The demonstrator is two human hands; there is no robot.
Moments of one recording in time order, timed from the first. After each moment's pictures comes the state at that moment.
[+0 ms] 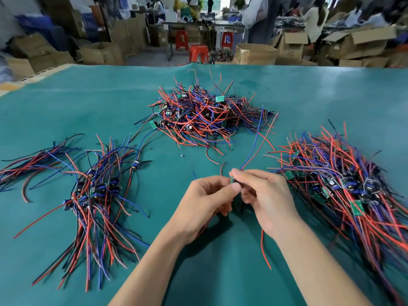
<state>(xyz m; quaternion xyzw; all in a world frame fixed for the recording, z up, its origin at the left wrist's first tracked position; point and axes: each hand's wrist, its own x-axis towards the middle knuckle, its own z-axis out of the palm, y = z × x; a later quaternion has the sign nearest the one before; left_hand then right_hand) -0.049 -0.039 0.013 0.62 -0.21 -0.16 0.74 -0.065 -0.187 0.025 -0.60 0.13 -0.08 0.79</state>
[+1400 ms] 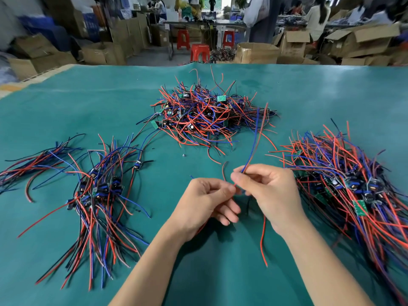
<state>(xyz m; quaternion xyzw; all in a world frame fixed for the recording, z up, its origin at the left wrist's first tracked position) -0.047 -0.034 0.019 0.60 -0.15 -0.25 0.74 -0.070 -0.196 0.026 -0.73 0.01 -0.16 0.67</state>
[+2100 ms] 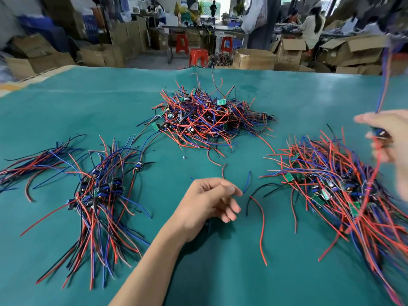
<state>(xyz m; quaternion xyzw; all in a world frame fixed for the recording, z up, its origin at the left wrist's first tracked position) -0.048 -0.032 0.023 0.58 -0.17 -0.25 0.76 -0.088 -0.333 0.147 -0.76 0.21 -0.28 0.54</state>
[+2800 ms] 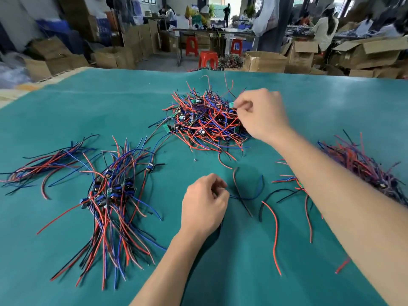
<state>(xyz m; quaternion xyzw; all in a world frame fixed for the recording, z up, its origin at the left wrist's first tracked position) -0.036 -0.032 0.007 0.86 -0.08 0.08 0.49 0.054 -0.186 0.134 -0.94 -0.04 -0.25 0.23</state>
